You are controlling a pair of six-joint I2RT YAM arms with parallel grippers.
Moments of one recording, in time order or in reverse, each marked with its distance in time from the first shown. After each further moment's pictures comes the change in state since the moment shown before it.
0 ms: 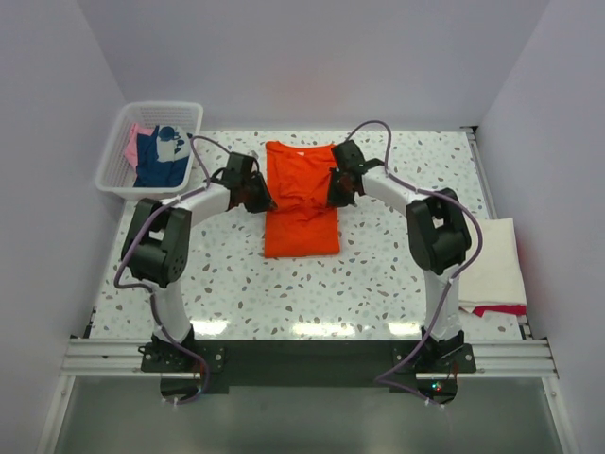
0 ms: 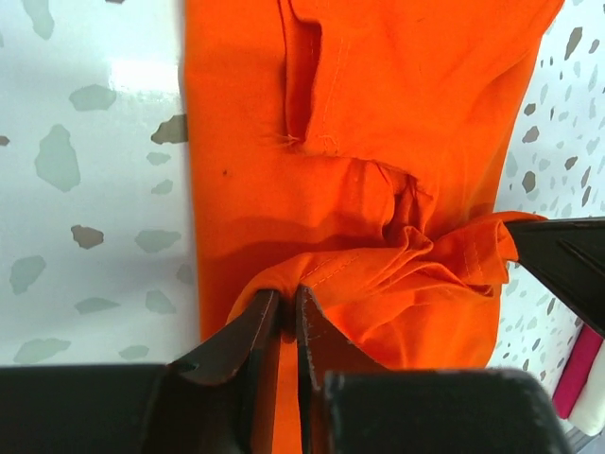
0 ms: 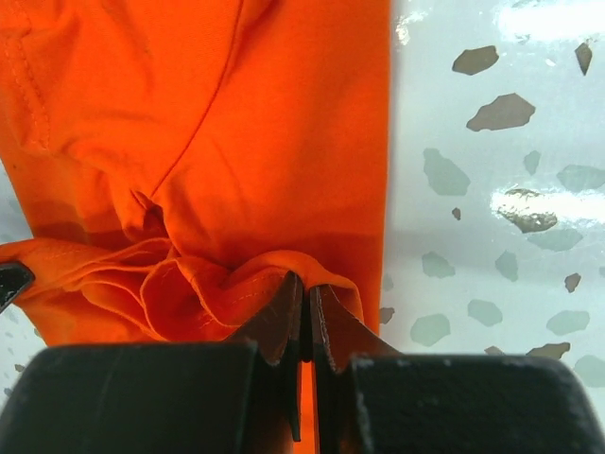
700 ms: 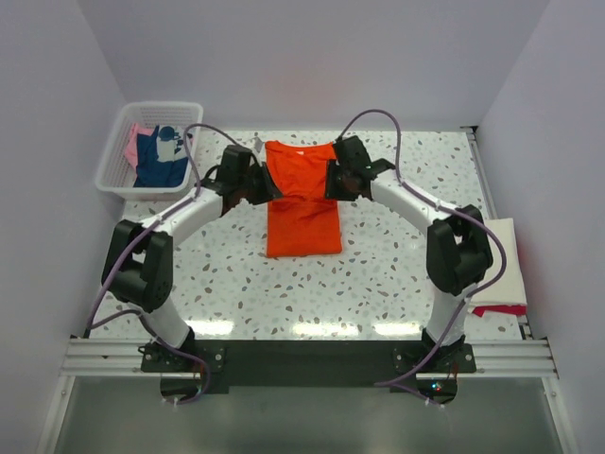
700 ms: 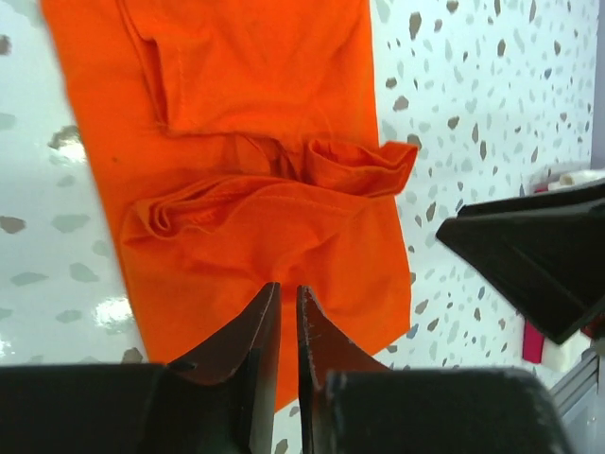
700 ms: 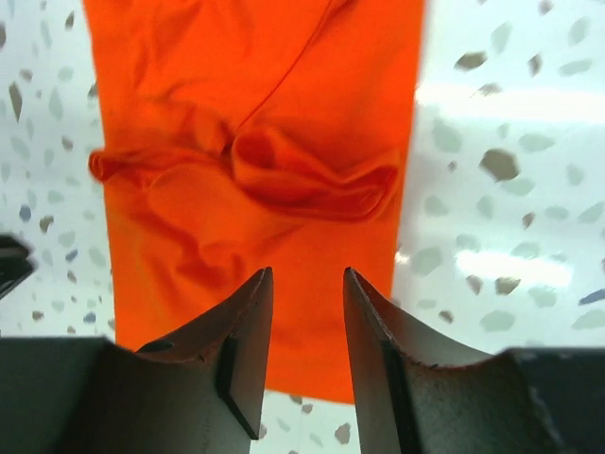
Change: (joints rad) left arm -0.032 -0.198 -0.045 0.037 0.033 0.066; right arm 0.039 -0.192 -0.065 0.005 0.079 -0.071
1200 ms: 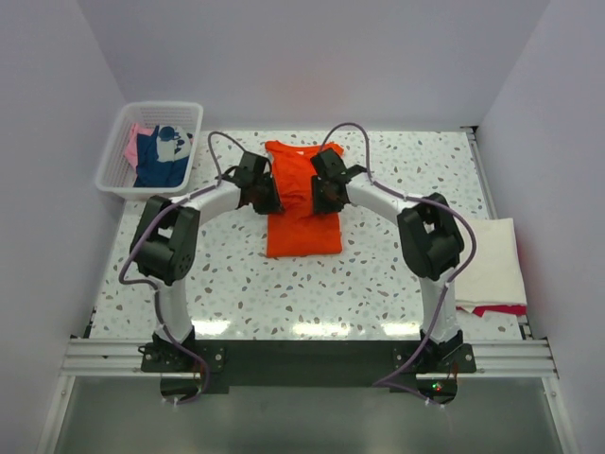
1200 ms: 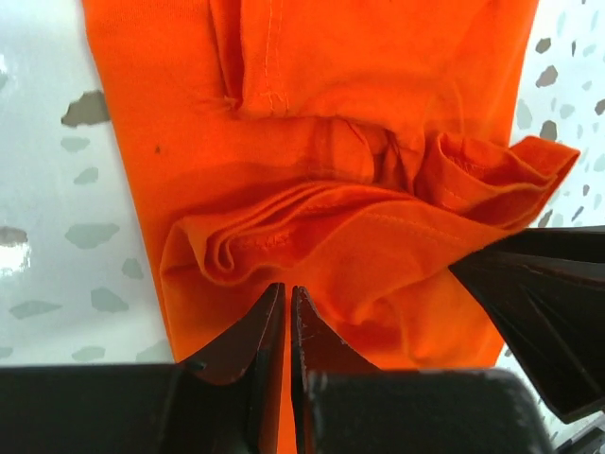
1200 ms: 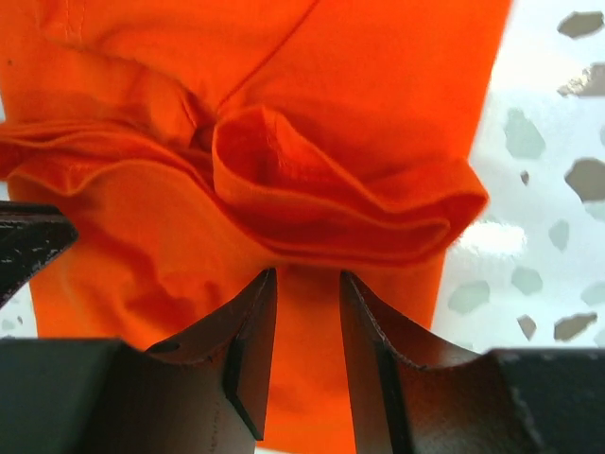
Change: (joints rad) left arm -0.028 0.221 0.094 -0.103 -0.032 0.021; right arm 0.086 0.150 0.035 -0.017 0.035 -0.040
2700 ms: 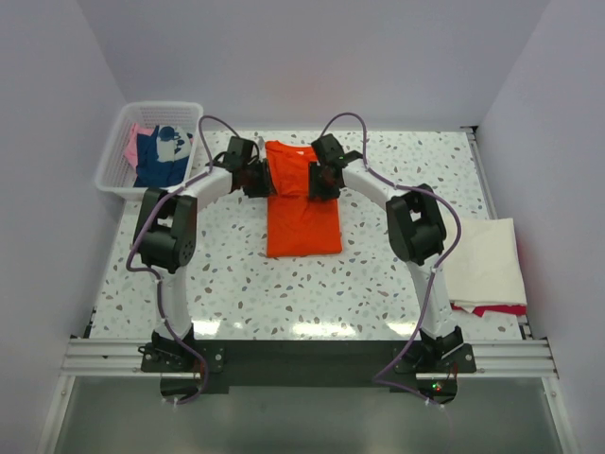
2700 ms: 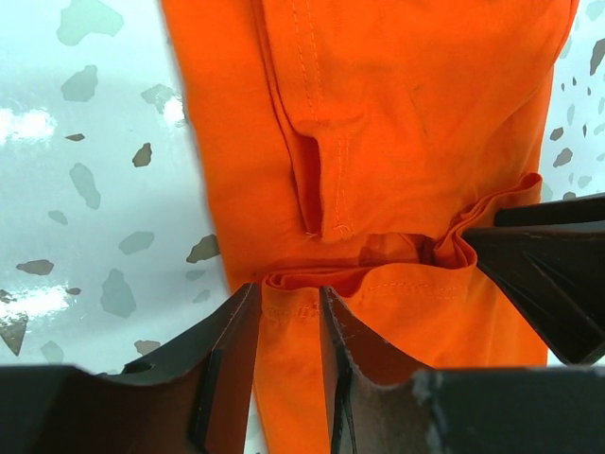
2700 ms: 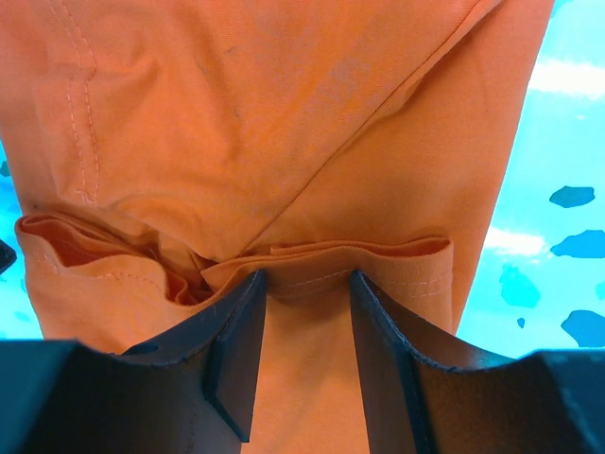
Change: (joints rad) left arm 0.099 0.126 0.185 -0.027 0.023 0.149; right arm -0.068 0.240 0.313 -0.069 -0.060 -0.012
